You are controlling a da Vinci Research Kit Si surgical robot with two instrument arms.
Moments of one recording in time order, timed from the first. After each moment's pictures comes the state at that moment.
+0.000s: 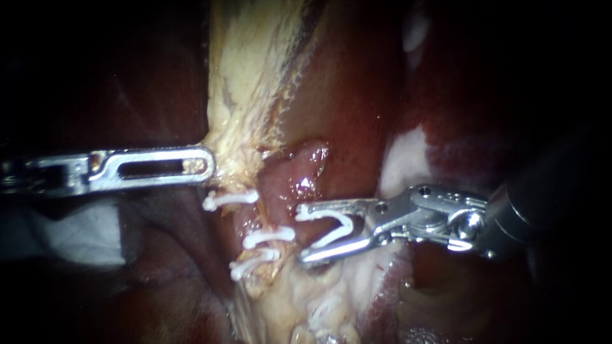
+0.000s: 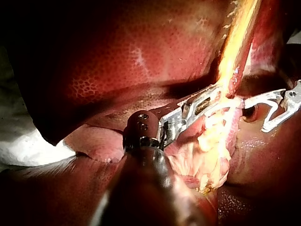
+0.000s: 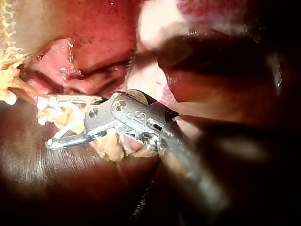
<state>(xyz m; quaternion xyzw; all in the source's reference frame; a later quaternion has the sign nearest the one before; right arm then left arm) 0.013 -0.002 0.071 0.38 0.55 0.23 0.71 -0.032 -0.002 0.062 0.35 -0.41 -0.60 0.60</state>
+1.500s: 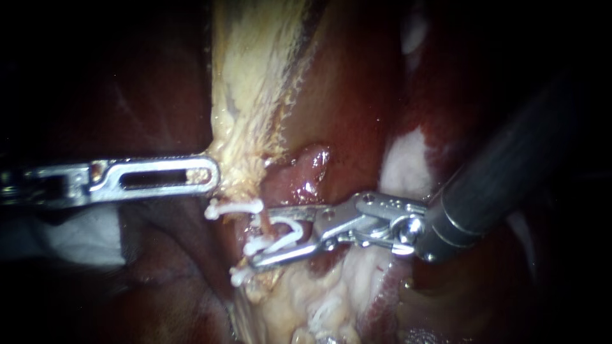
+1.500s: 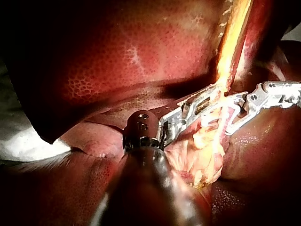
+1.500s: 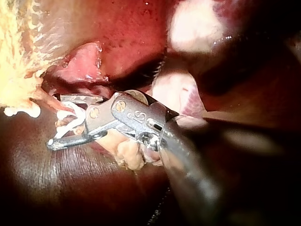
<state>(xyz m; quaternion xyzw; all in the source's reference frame) 0.019 -0.005 0.075 0.40 0.57 0.19 0.69 -0.033 -0.002 0.060 0.34 -0.41 -0.60 0.60</state>
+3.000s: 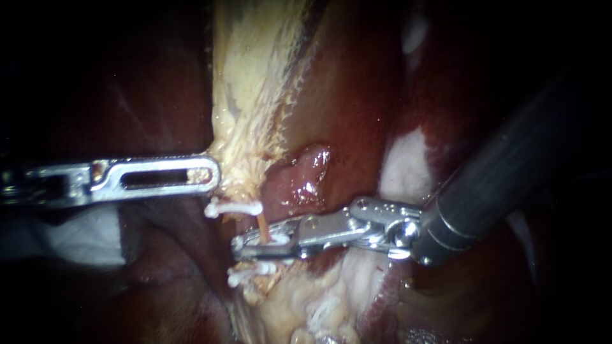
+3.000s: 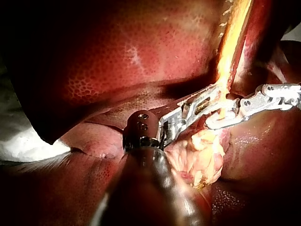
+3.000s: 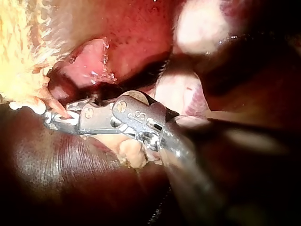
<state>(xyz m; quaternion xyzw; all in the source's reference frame) 0.020 -0.005 0.075 0.39 0.54 0.20 0.72 -0.033 -0.002 0.060 0.34 -0.41 -0.60 0.60</state>
